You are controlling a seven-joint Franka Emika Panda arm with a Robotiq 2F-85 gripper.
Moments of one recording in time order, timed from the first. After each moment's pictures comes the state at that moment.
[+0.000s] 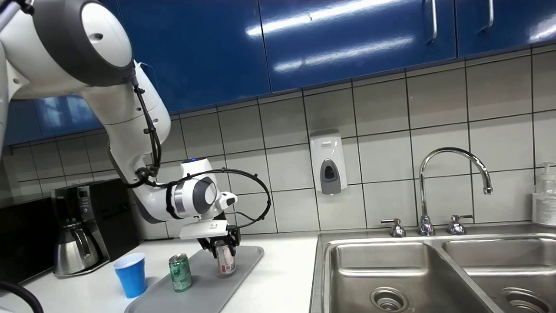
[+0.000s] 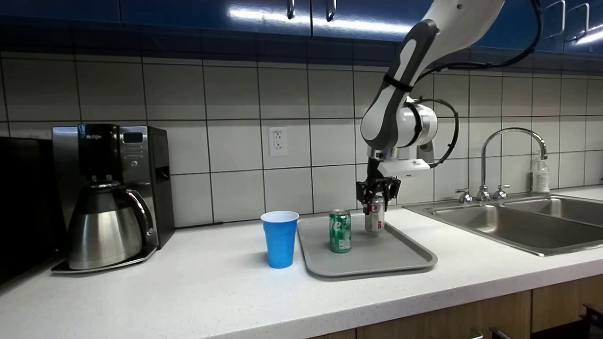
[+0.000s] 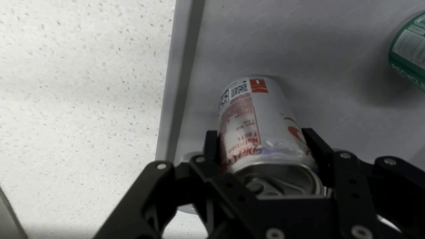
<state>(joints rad) 0.03 0.32 0.05 -2.23 -0.09 2.82 -0.02</state>
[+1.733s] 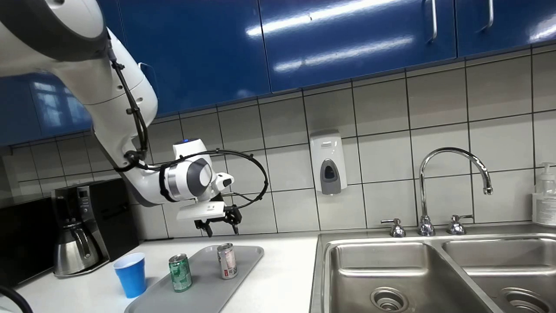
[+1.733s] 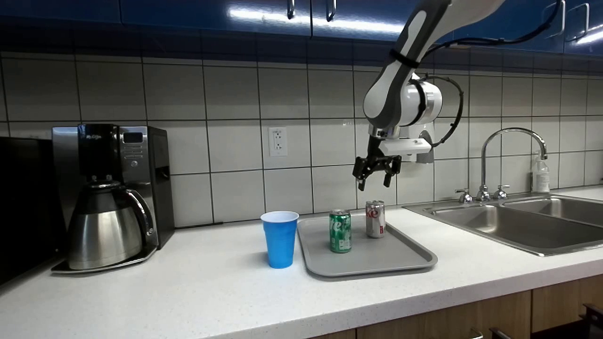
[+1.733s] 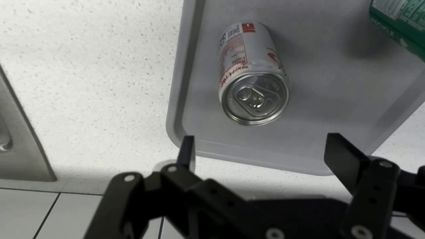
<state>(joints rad) 0.03 0.19 0.05 -2.27 -0.09 2.82 -0.03</state>
